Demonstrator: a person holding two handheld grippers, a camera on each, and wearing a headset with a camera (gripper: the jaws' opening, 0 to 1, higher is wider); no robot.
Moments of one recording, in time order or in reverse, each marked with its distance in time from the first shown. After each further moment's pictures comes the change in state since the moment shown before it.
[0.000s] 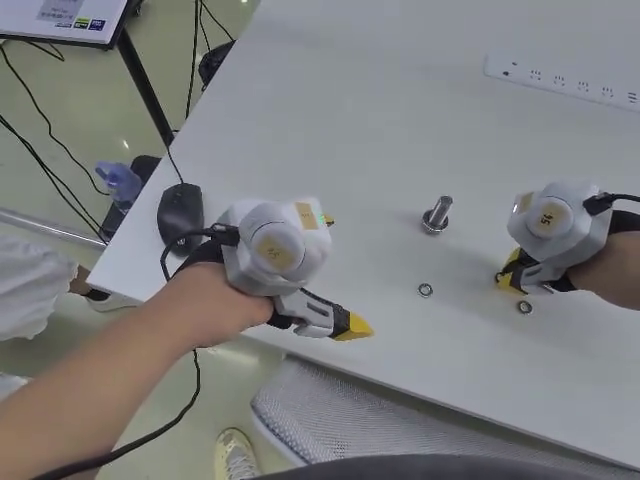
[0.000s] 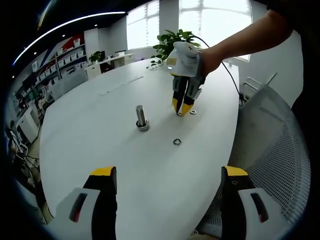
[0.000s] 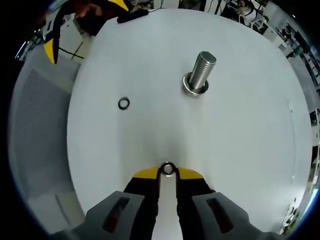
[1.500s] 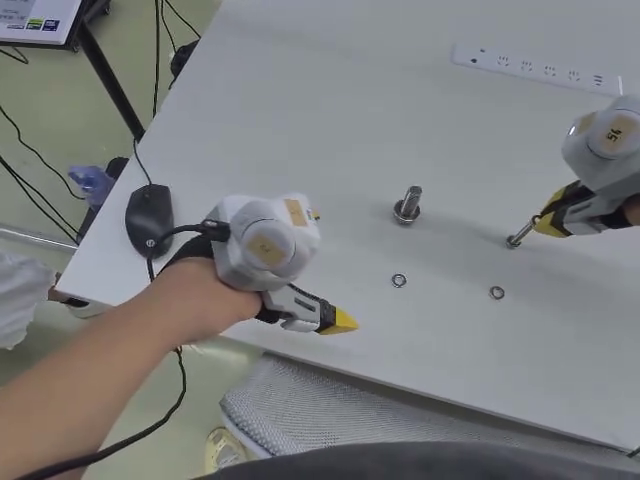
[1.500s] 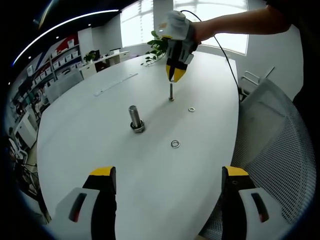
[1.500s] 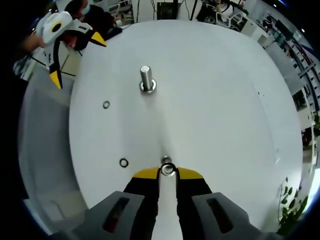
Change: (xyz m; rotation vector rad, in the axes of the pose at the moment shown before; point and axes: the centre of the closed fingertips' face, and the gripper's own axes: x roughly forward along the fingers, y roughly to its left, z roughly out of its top) left arm 0.021 -0.004 0.007 0.037 0.035 -0.020; right arm -0.069 -0.060 -0.033 0.111 -0.023 -0.083
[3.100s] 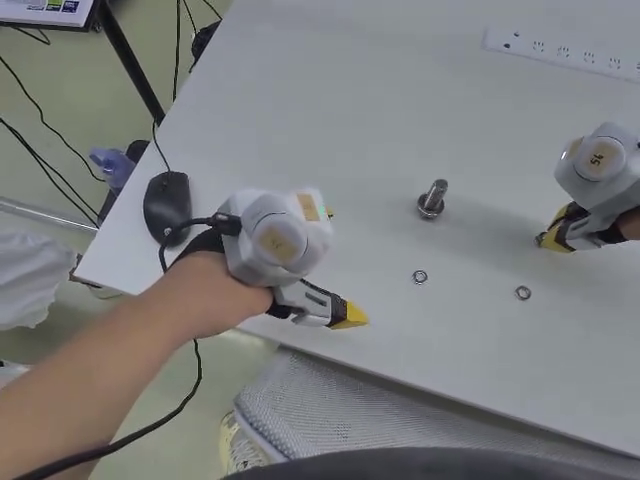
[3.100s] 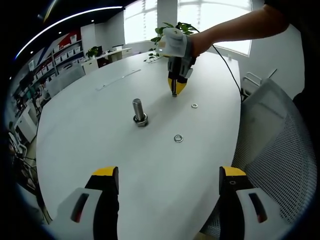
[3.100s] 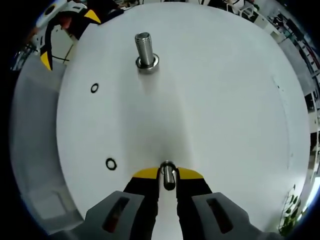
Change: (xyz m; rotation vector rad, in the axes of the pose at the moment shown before) left arm -0.002 0.008 -0.012 -0.035 0.016 0.007; right arm 0.053 0.006 -0.011 -0.045 0.094 0.054
